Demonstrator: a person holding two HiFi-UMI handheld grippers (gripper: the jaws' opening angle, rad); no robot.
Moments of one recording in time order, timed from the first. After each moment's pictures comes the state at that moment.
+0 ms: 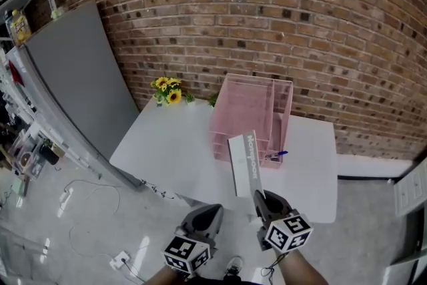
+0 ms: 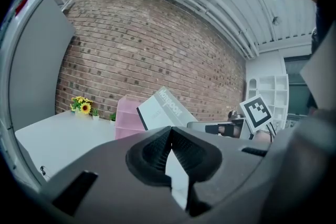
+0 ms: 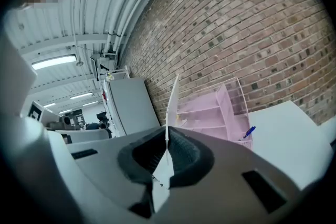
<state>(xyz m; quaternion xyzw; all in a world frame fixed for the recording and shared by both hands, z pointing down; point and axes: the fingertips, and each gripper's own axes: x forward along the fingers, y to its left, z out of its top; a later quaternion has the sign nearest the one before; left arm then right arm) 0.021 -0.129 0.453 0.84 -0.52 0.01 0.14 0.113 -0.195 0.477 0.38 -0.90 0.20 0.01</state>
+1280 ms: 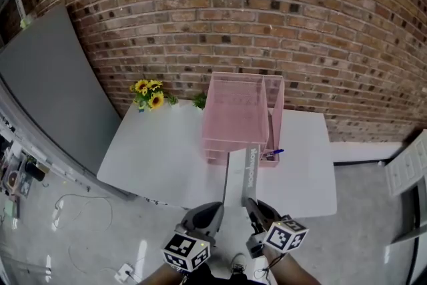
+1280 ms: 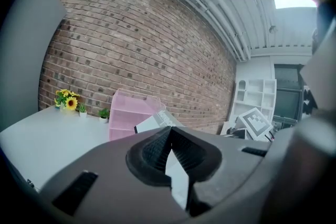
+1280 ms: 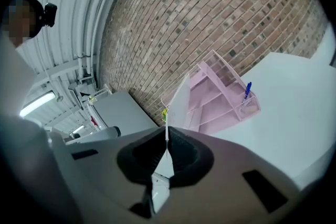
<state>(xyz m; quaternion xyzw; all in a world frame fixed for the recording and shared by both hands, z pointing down) -0.002 -0.178 0.468 0.88 -0.45 0.02 0.16 0.083 -0.209 0.523 0.41 -0.83 0.37 -0.07</state>
